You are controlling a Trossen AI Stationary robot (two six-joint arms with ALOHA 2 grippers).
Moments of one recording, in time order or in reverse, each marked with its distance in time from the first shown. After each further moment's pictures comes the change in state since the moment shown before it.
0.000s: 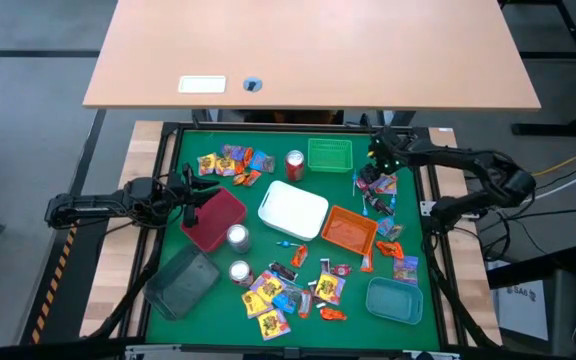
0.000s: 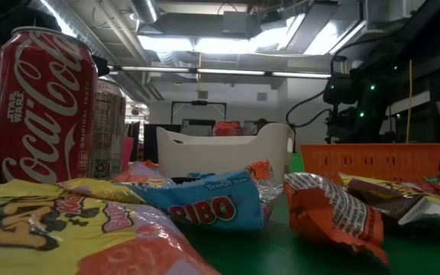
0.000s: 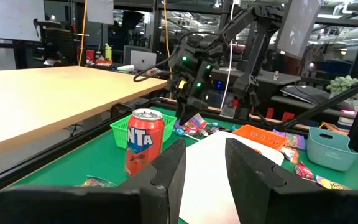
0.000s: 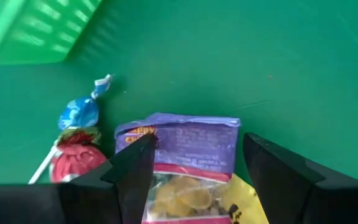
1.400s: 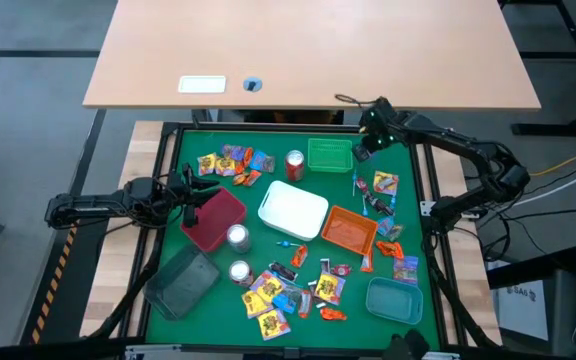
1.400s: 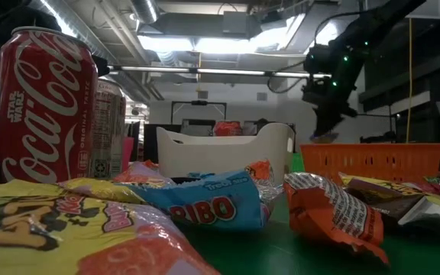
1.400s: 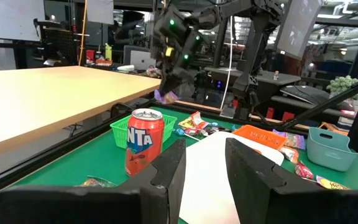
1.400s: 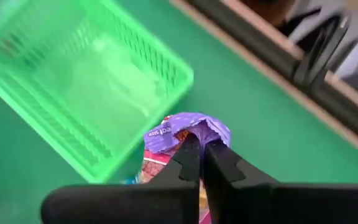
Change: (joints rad) left arm 0.000 0.000 0.000 0.000 0.000 0.000; right arm 0.001 0.049 0.373 -0.174 0.002 -0.127
